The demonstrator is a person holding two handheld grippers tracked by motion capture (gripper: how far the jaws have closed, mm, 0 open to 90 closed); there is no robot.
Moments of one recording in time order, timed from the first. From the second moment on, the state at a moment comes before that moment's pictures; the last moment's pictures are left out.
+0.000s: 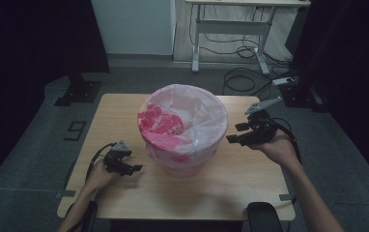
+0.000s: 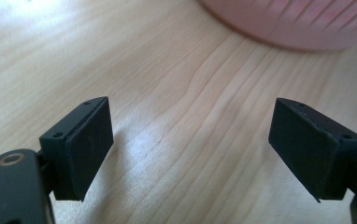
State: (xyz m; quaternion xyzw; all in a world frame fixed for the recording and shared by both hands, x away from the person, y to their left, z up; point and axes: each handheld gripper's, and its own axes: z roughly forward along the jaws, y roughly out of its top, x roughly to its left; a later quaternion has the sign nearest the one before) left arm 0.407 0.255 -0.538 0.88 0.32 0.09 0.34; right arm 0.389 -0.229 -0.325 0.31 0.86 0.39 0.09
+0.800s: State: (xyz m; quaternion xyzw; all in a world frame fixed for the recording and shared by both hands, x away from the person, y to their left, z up) left arm 0.406 0.248 -0.547 0.88 0.32 0.12 0.34; right arm 0.440 -0.168 -0.268 0.31 0.86 0.38 0.11
